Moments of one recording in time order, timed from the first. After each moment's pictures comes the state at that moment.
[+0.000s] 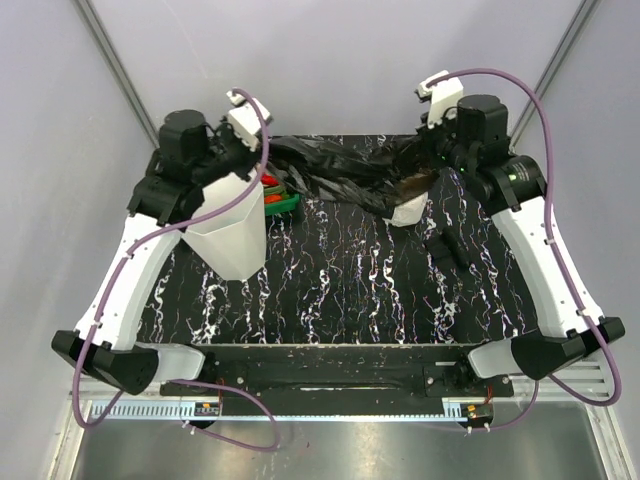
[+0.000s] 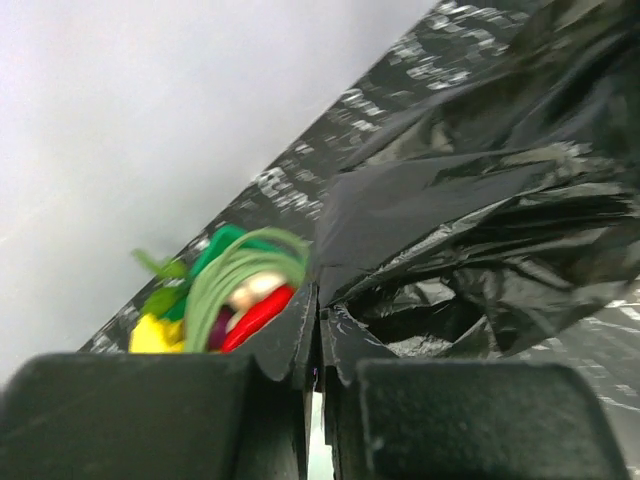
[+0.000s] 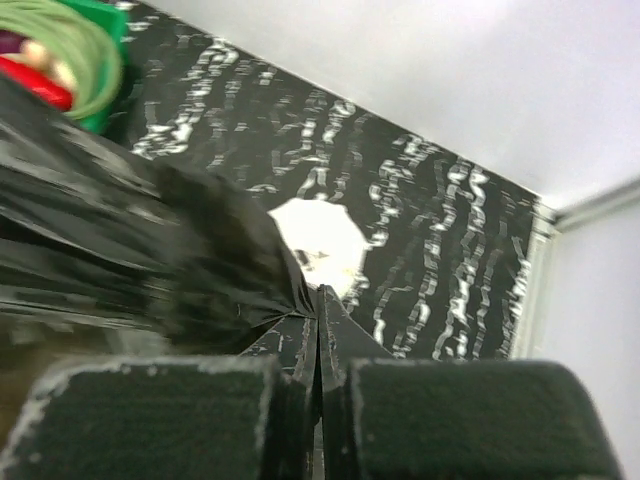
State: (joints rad) left arm -0.30 1.29 1.59 -0.54 0.34 0.39; right arm 0.37 1.39 1.77 -0.73 0.13 -0.22
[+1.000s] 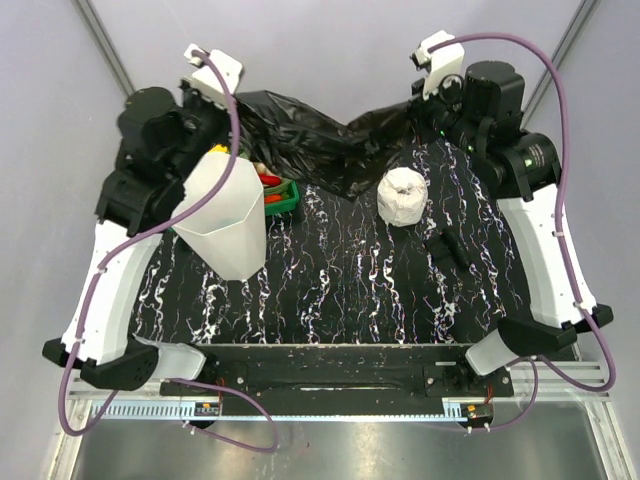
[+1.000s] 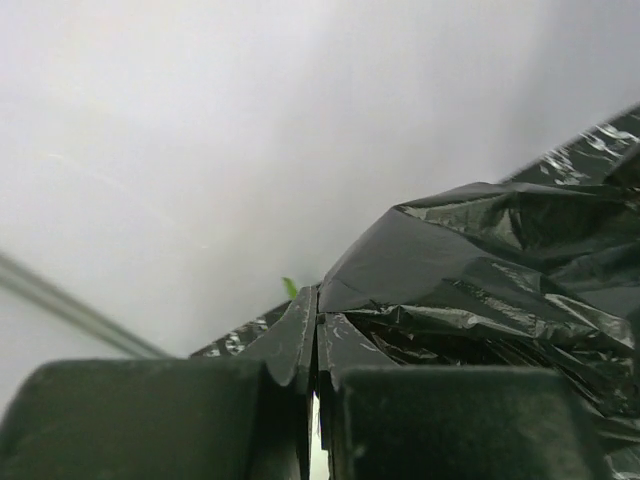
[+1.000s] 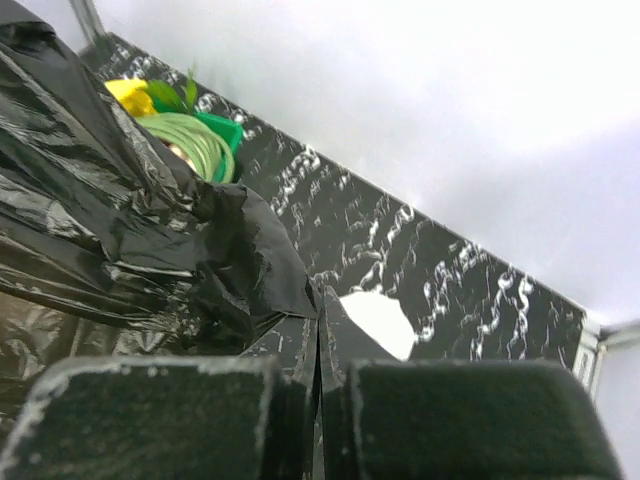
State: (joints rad) left arm -0.46 1.34 1.91 -0.60 -0.06 0.35; right arm 0.45 1.51 2.13 -0.85 -0.02 -0.18
